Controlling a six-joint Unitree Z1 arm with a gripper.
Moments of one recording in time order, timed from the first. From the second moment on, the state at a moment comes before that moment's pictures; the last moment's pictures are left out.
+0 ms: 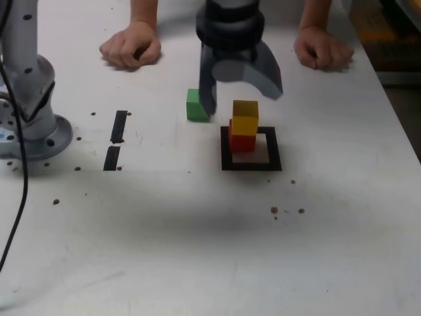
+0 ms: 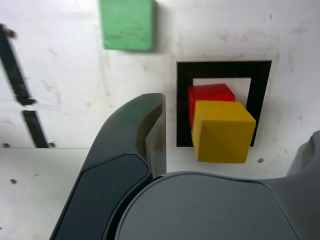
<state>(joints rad) -0.16 1.82 -1.42 1.20 0.13 -0.09</state>
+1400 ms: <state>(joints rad) 0.15 1.71 -1.08 0.98 0.06 0.31</state>
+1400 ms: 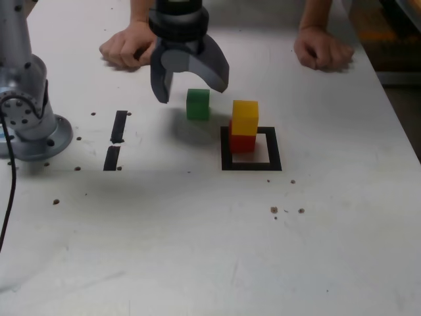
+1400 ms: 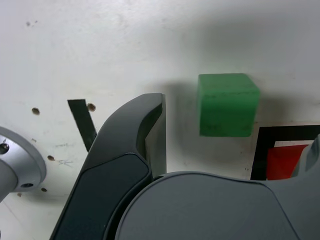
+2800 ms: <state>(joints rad) 0.24 1.84 -1.05 0.86 0.00 0.37</state>
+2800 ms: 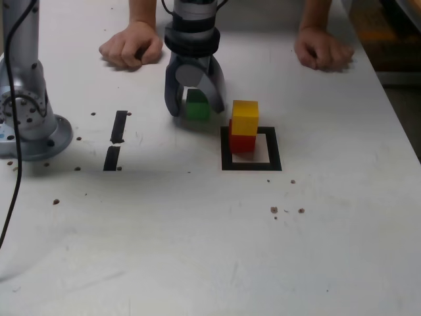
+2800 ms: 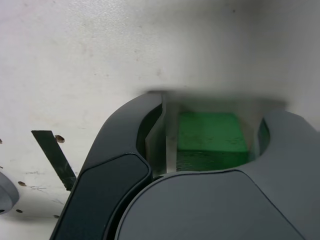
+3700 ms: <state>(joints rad) 0.20 1.67 -1.22 1.18 0.05 0.25</state>
